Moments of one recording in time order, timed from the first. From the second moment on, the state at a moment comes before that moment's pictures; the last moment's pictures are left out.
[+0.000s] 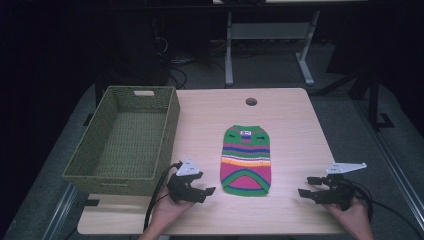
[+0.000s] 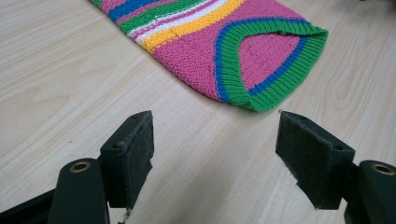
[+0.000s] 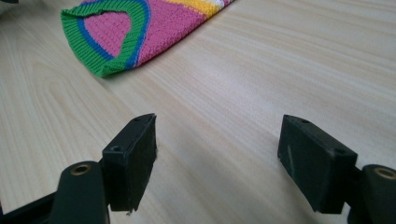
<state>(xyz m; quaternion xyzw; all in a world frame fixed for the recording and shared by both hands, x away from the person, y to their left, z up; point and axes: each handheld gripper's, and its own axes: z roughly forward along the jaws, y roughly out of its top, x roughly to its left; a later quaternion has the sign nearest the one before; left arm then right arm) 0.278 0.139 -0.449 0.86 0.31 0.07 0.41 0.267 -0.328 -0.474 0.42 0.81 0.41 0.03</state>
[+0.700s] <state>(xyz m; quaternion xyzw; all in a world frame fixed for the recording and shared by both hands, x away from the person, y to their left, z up) 0.260 0.157 -0.445 0.84 0.32 0.08 0.44 0.231 -0.337 -0.467 0.42 0.79 0.43 0.09</state>
